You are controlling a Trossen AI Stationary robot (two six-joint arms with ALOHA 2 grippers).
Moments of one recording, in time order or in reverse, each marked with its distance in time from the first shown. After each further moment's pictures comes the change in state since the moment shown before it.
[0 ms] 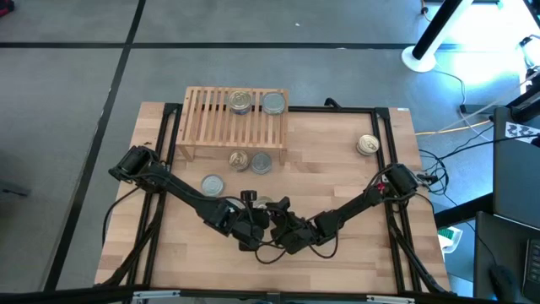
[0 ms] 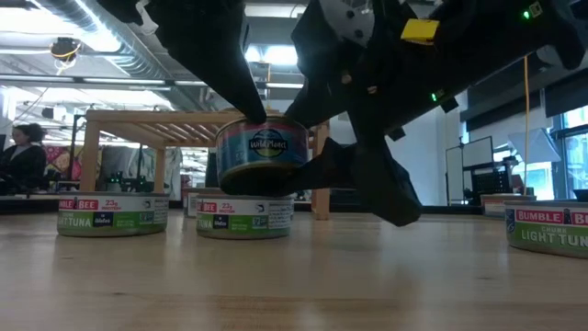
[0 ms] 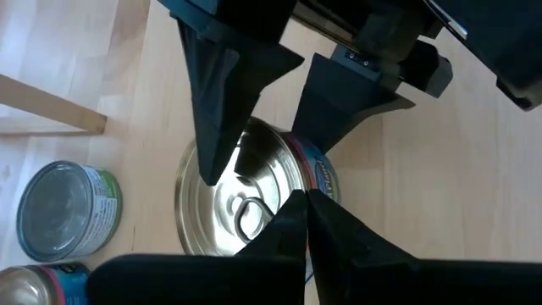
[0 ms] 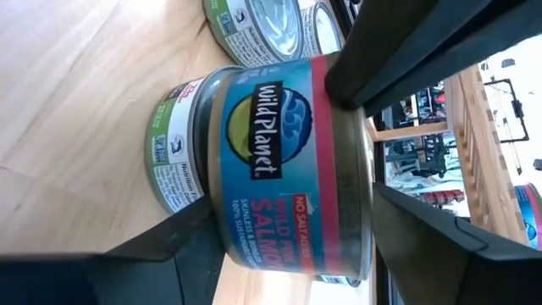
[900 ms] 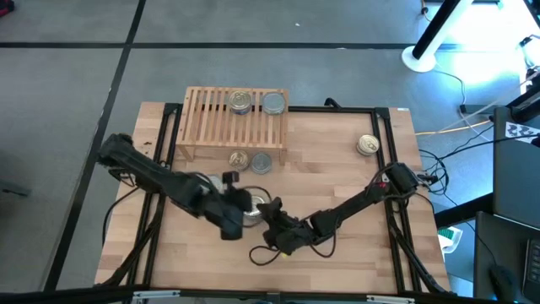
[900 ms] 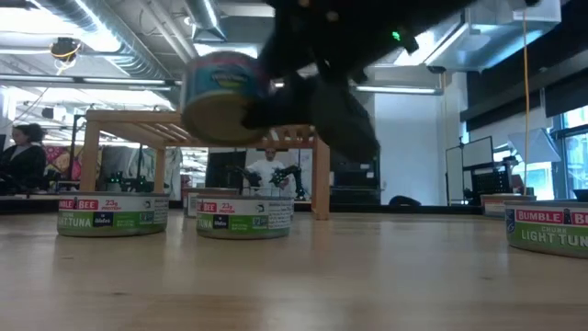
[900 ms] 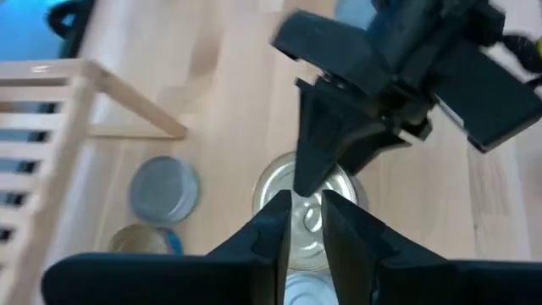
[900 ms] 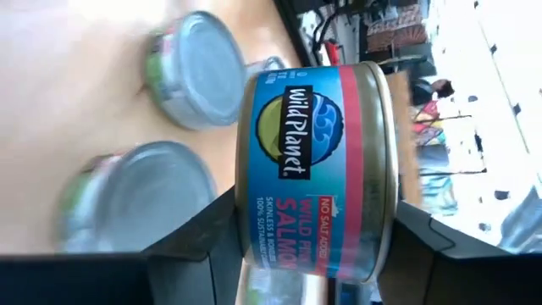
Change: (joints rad) left arm -0.005 -0.263 0.172 -0.356 -0.002 -0.044; right arm -0.024 -0.013 0.135 0.001 -0.006 -0.212
